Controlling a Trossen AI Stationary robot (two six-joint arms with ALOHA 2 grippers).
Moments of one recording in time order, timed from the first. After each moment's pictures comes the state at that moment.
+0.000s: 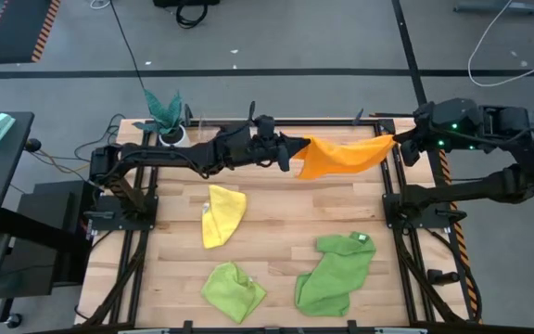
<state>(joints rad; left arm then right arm) 0.13 1.69 1.38 0.40 -0.11 -0.70 -0.27 0.84 1.56 -1.57 0.27 0.52</state>
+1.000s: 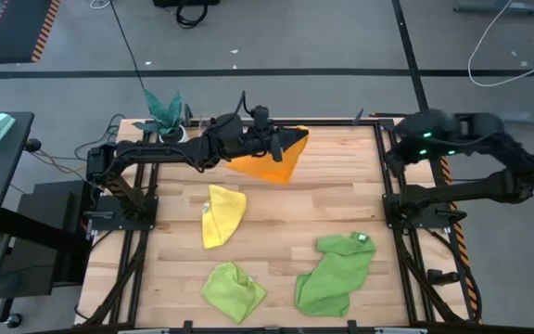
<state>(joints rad) 0.16 1.67 1.38 0.46 -0.02 -0.74 -0.26 0.84 1.36 -1.51 0.09 0.62</state>
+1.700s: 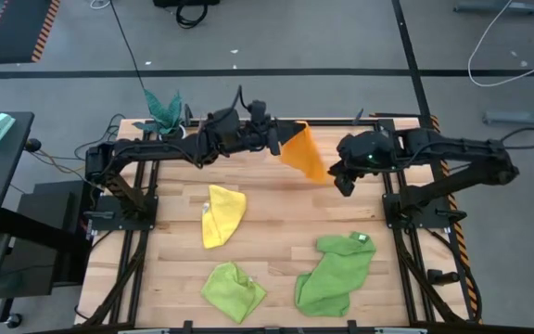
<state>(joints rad) 0.20 1.65 1.38 0.46 0.00 -0.75 -0.04 1.09 1.23 -1.02 0.15 0.53</state>
